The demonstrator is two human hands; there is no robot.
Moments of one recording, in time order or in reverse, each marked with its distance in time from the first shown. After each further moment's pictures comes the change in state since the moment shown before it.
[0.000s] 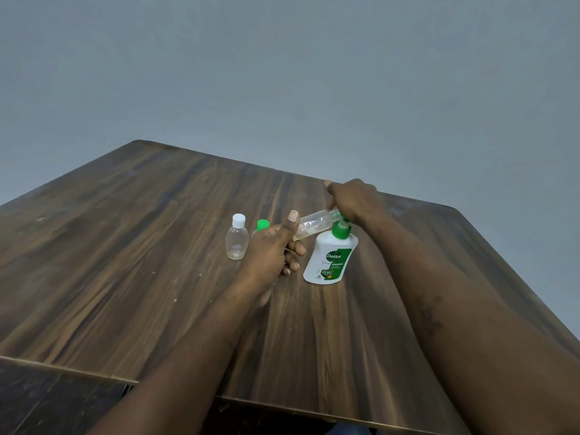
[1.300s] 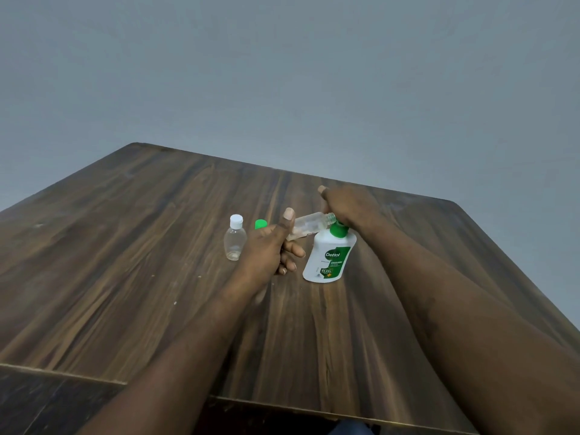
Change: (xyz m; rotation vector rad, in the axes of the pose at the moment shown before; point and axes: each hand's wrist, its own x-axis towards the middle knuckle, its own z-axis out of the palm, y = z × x) left_hand 0.009 -0.004 -0.005 0.058 -0.005 -0.034; right_hand 0.006 0.008 0.013 -0.191 -0.045 -0.083
